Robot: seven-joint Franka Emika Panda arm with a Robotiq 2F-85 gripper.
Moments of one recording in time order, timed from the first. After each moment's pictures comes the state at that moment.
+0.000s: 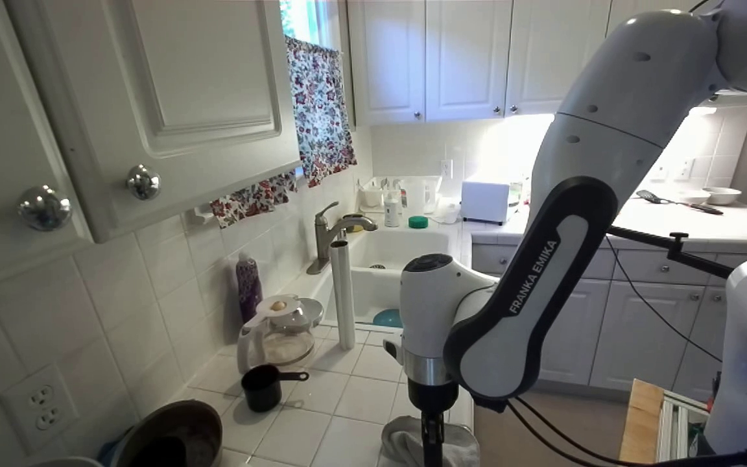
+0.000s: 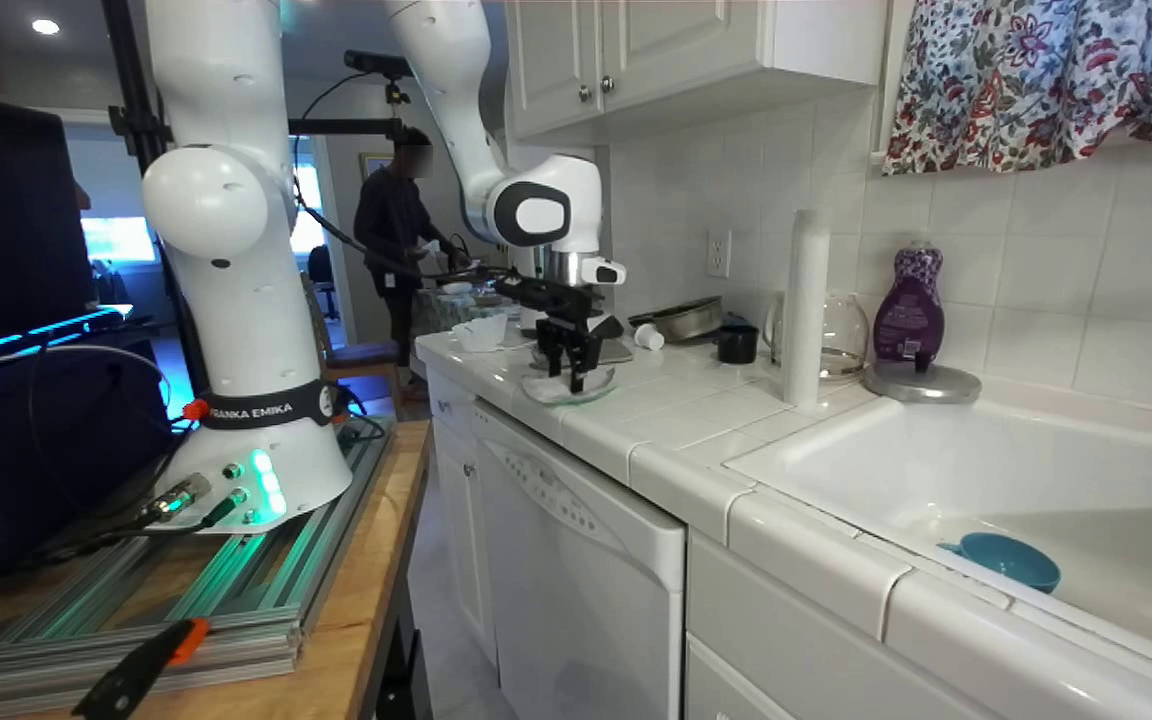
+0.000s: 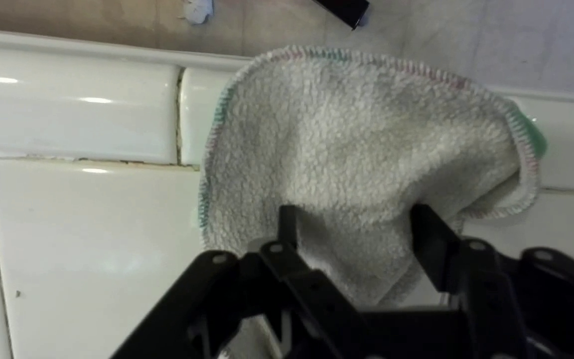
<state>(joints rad) 0.23 0.11 0.23 -2.63 0.10 2.71 -0.18</state>
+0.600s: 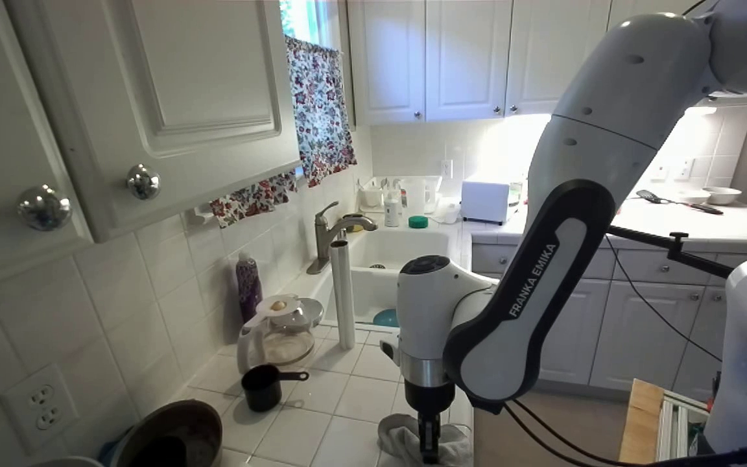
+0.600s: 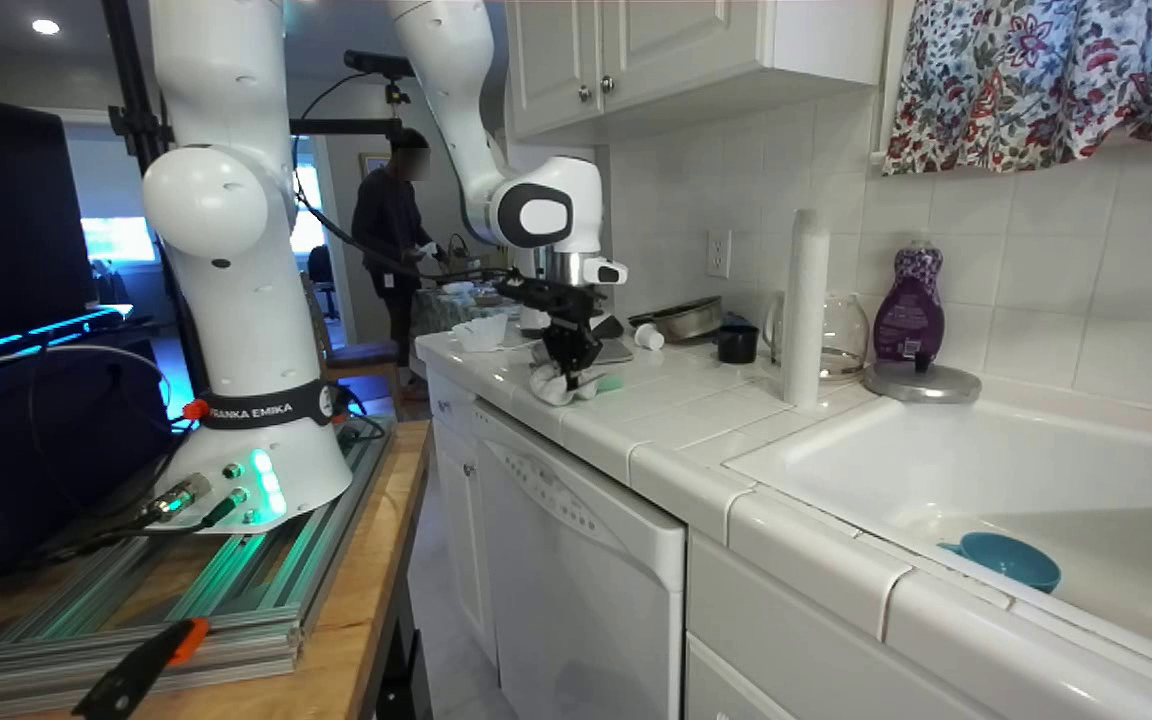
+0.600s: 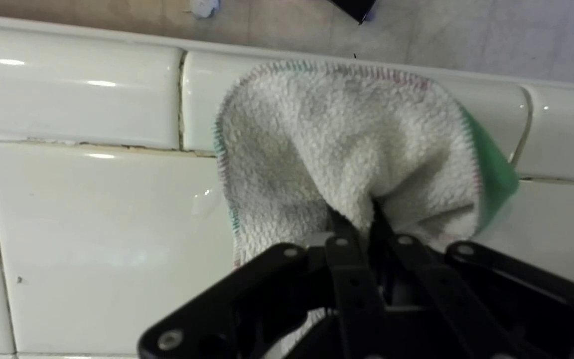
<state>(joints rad) 0.23 0.12 0.23 -2.61 0.06 2.72 -0.15</state>
